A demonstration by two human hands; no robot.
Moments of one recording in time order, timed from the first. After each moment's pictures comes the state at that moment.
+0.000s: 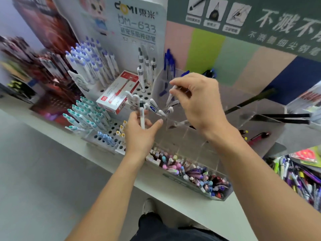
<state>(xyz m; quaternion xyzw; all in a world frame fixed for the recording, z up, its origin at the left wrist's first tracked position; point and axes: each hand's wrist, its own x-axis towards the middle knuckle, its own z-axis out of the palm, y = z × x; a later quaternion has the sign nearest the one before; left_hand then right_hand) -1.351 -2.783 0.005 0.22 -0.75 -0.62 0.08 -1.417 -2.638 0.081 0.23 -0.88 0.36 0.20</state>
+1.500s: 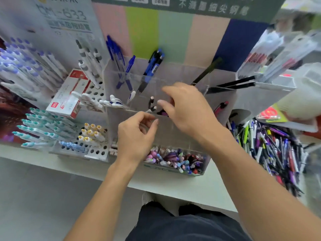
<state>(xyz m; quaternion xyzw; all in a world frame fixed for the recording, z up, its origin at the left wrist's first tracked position) -1.336 -2.717 0.006 -0.03 -0.86 -0.49 0.11 -1.374 -2.563 0.066 0.14 -0.97 0.20 0.07</state>
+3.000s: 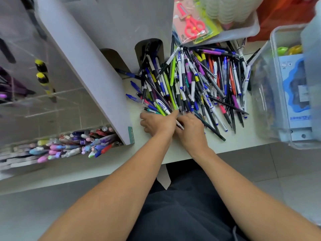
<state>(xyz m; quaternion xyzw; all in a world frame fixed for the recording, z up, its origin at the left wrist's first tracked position) -1.270 -2.410 -0.167 0.33 -0.82 -0.37 -0.27 -1.187 -2.348 -0.191 -0.24 -0.91 0.33 0.00</state>
